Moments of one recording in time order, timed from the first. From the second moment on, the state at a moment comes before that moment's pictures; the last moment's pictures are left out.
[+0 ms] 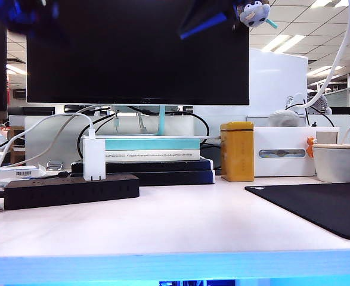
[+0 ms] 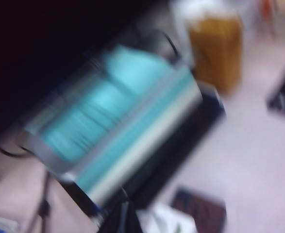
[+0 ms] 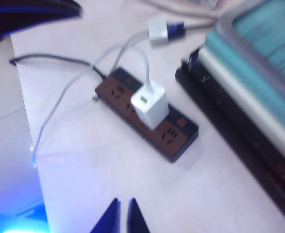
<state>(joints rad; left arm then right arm) -0.25 1.18 0.91 -0.02 0.29 0.41 0.41 1.80 1.93 -0.99 -0.68 -0.45</state>
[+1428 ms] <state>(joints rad) -0.25 0.05 0.36 -0.40 0.11 0.01 0.40 0.68 0.76 -0.23 -0.15 -0.07</state>
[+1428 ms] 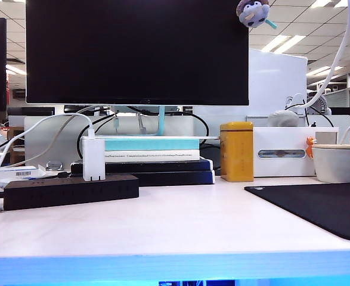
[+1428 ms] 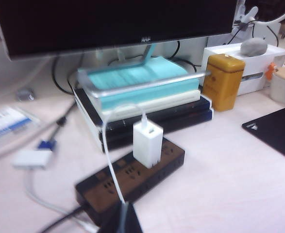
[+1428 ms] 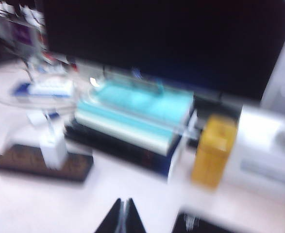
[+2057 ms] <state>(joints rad) -0.25 0.05 0.01 -0.17 0.05 -0.06 0.41 0.67 0.21 0.14 0.05 0.01</state>
